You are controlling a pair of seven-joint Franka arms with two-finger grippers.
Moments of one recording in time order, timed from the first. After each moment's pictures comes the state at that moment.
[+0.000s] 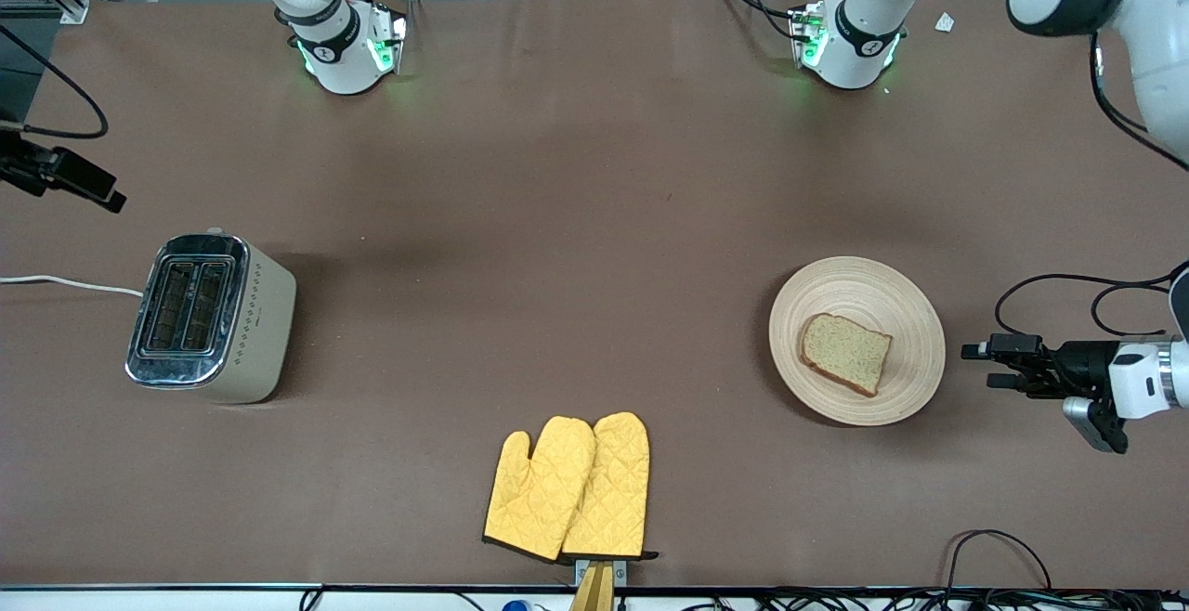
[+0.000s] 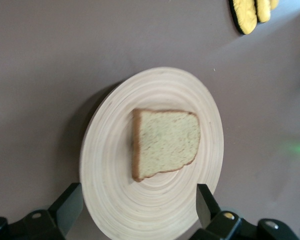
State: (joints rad) left arm 0.29 0.80 -0.16 -1.09 -0.37 1.60 0.70; right arm 0.02 0.00 -0.08 -1.58 -0.01 1.58 0.17
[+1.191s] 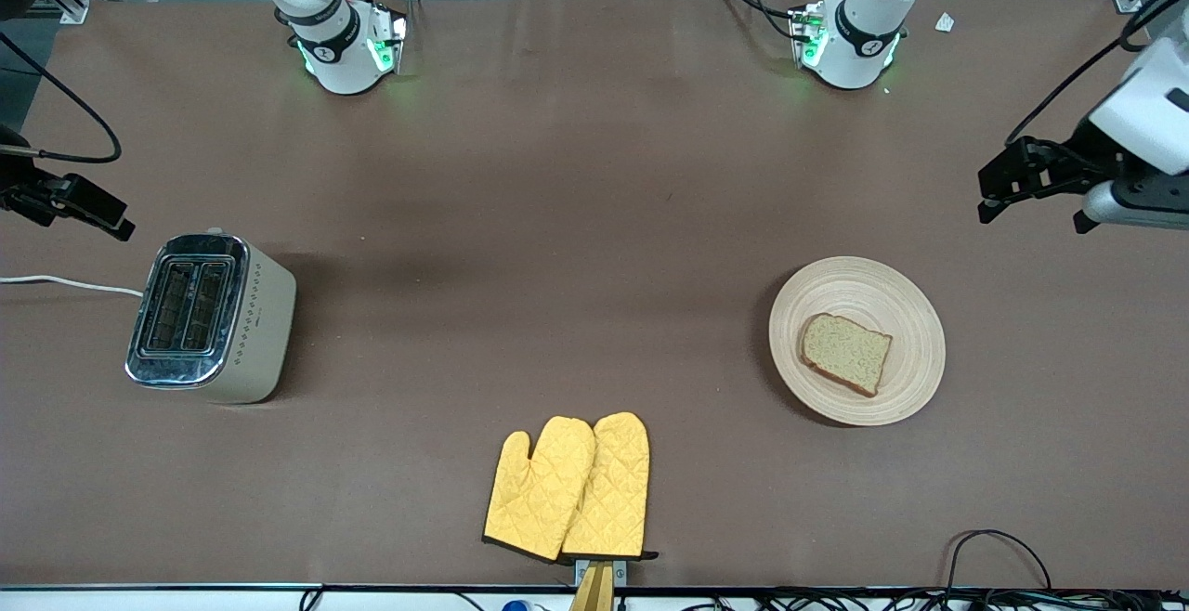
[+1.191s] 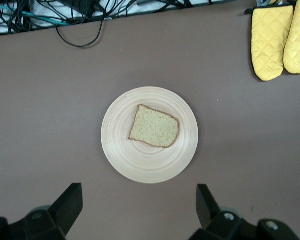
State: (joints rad) left arm -0.03 0.05 -0.16 -1.47 0.03 1.67 -0.03; right arm 0.04 0.03 -0.08 -1.56 -0.01 1.66 0.17
